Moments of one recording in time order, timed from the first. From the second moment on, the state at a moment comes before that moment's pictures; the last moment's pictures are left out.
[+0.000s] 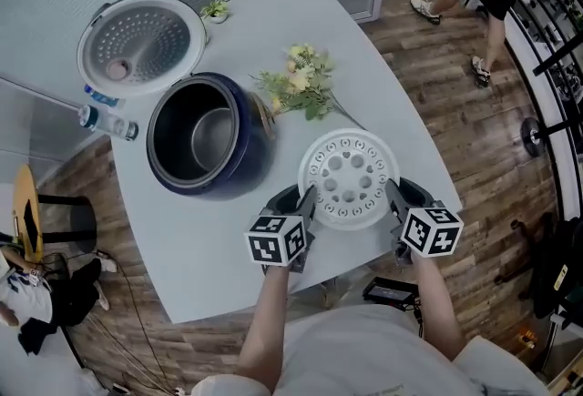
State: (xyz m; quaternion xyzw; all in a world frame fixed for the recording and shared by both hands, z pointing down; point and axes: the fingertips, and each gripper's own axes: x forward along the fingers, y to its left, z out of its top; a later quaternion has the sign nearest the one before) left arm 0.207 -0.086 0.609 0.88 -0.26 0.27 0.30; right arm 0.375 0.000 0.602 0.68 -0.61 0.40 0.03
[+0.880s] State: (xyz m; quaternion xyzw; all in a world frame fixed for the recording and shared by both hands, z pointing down) left arm 0.190 -0.131 0.488 0.91 -0.29 0.18 0.24; right arm 0.363 -0.048 0.473 0.67 -0.67 0.31 -0.07
